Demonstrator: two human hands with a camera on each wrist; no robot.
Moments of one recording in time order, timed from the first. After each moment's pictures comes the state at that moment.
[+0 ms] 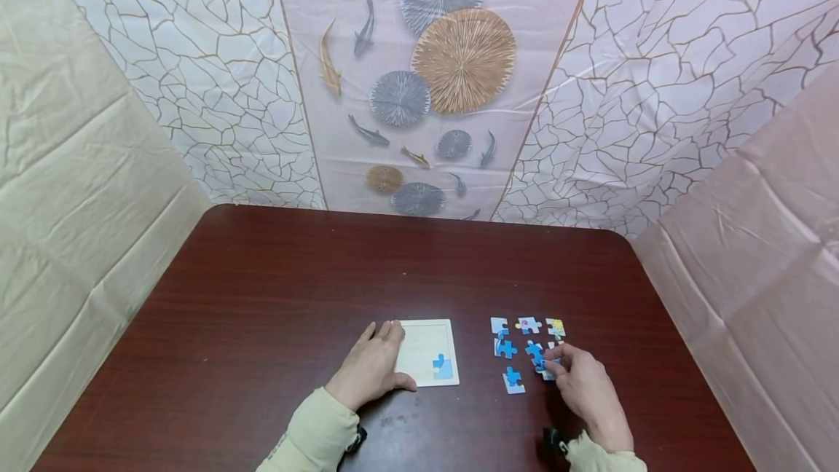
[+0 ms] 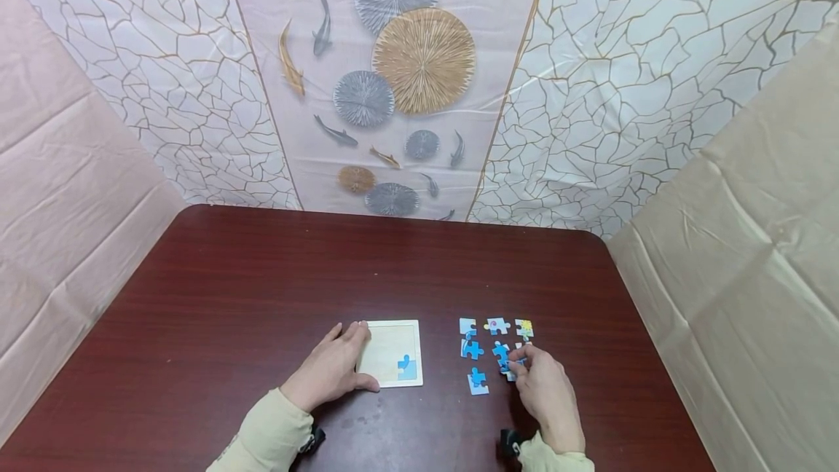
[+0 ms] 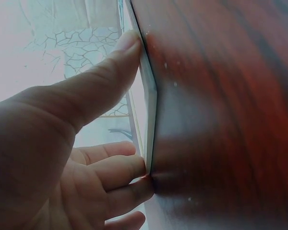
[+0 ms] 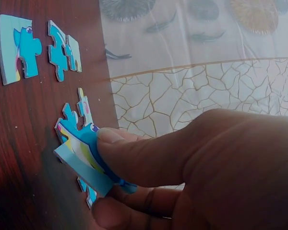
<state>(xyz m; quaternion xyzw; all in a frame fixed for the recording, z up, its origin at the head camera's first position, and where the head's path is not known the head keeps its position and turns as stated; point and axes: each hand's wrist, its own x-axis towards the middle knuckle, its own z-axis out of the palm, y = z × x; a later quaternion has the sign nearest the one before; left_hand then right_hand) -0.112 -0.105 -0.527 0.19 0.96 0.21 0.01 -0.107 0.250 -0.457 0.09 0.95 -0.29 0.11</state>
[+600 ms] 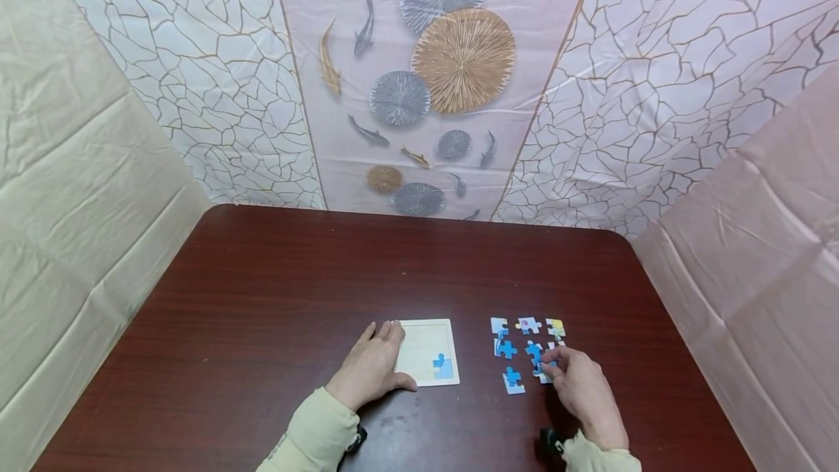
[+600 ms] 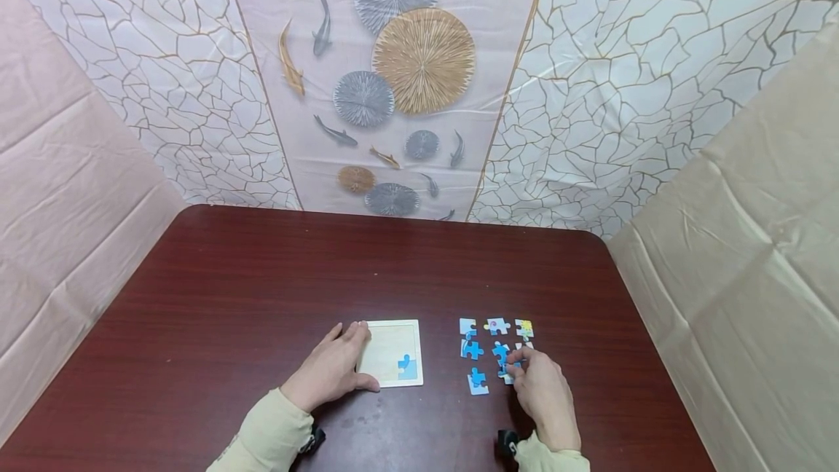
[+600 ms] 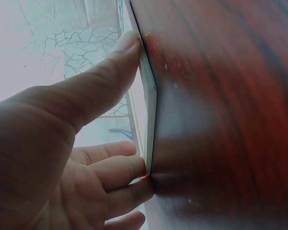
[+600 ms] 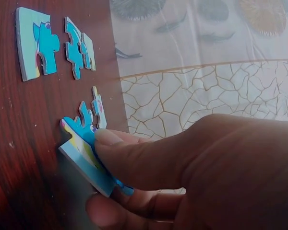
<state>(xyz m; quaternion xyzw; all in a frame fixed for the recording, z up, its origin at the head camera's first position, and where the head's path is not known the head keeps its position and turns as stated) -0.108 -0.105 -0.521 0.20 0.96 0.20 0.00 -0.107 0.251 -0.466 0.08 0.95 -0.27 0.11</state>
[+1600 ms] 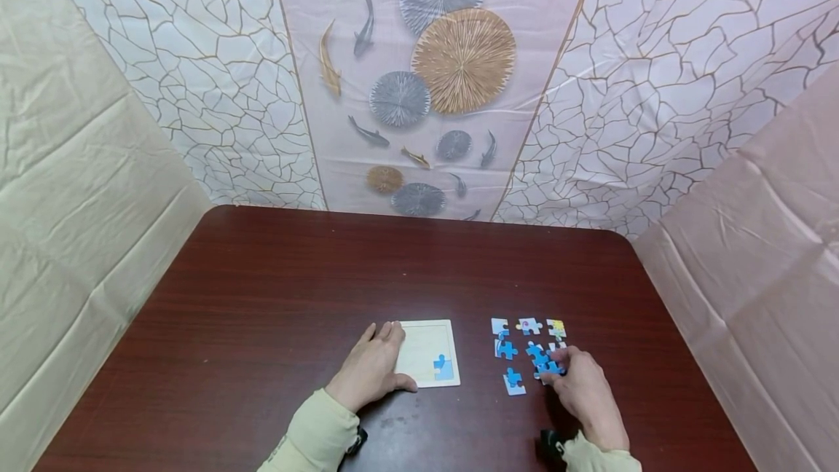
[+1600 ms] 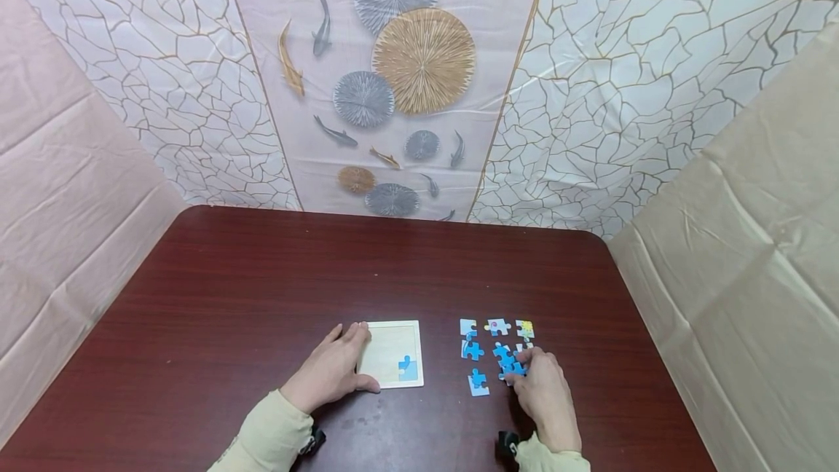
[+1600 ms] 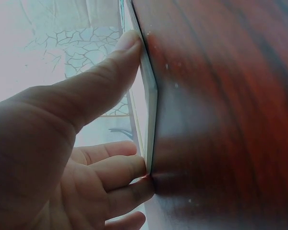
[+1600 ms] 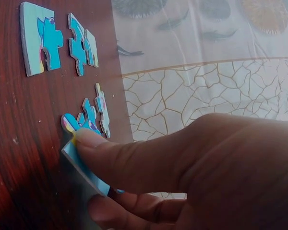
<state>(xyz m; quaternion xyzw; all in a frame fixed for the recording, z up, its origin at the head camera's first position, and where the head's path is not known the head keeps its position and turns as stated) -0.102 -0.103 -0.492 0.19 0.96 0.21 0.04 -0.112 0.253 -0.468 0.11 0.95 -0.28 0.13</state>
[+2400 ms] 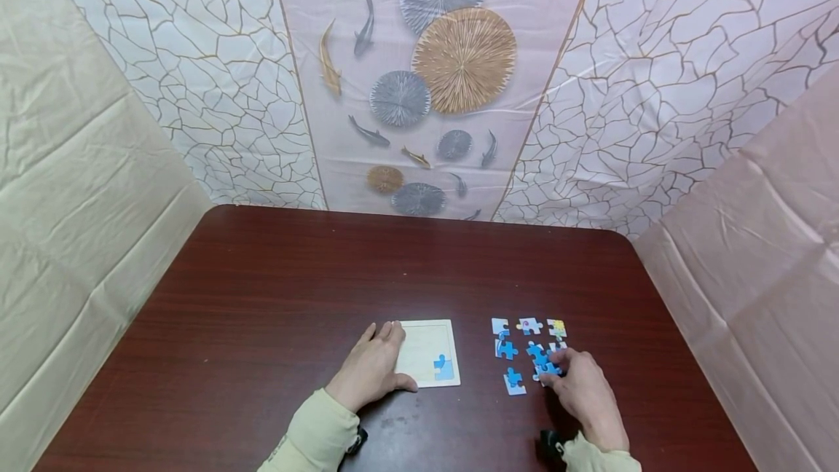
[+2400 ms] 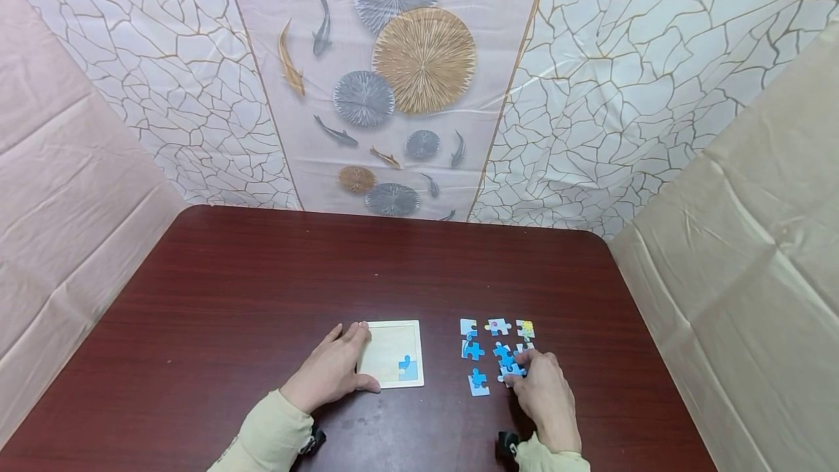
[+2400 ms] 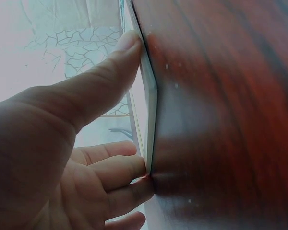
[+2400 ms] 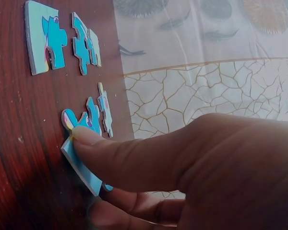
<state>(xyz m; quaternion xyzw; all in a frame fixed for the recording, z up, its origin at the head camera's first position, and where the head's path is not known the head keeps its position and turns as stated) -0.102 -0.103 -0.493 0.19 0.96 0.22 0.04 -0.112 0.254 -0.470 0.10 0.95 -0.26 0.13</state>
